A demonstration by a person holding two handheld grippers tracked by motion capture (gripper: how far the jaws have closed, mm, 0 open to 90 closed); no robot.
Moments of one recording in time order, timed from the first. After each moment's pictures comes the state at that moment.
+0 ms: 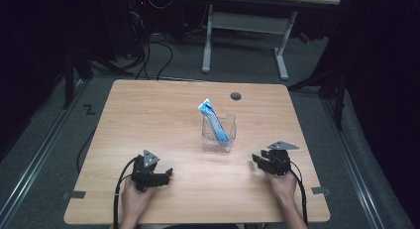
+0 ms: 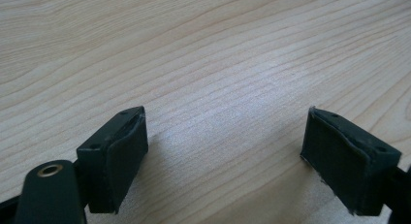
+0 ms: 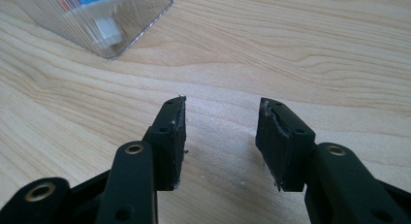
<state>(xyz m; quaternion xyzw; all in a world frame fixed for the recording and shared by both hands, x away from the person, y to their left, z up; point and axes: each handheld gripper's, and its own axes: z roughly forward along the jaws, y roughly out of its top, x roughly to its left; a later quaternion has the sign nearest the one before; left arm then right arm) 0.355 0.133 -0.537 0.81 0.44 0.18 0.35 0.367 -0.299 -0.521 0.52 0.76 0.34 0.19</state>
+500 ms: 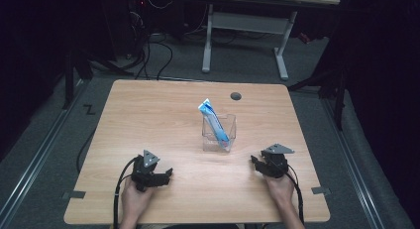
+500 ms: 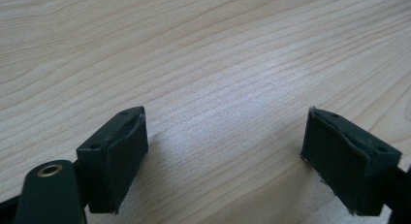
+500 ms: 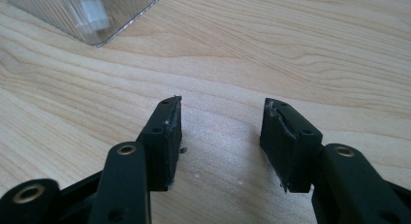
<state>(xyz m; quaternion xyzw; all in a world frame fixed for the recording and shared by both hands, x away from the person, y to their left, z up) 0.354 0.133 -0.537 0.81 0.44 0.18 0.35 0.363 -0.293 -0.531 0.50 0.76 0.33 0.24</state>
